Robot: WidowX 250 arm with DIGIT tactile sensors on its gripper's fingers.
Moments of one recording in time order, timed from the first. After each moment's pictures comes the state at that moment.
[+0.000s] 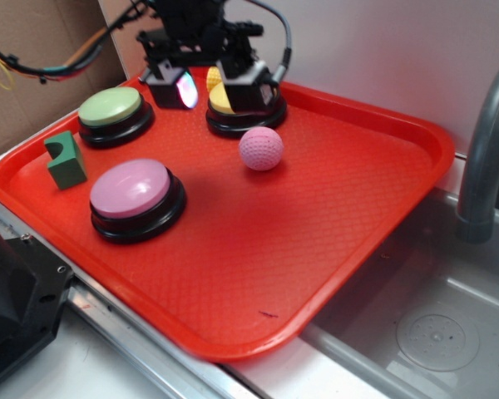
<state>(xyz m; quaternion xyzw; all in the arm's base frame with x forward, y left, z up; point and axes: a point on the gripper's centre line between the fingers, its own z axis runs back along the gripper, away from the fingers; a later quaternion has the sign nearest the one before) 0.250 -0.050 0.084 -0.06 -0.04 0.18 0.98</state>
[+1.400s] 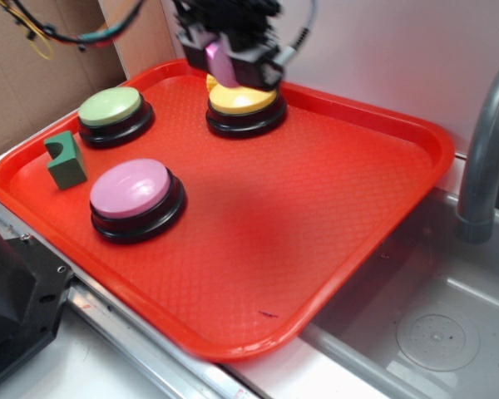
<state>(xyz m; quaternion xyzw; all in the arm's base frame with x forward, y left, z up) 0.246 -0.060 0.143 -0.01 -0.08 -0.02 1.00</state>
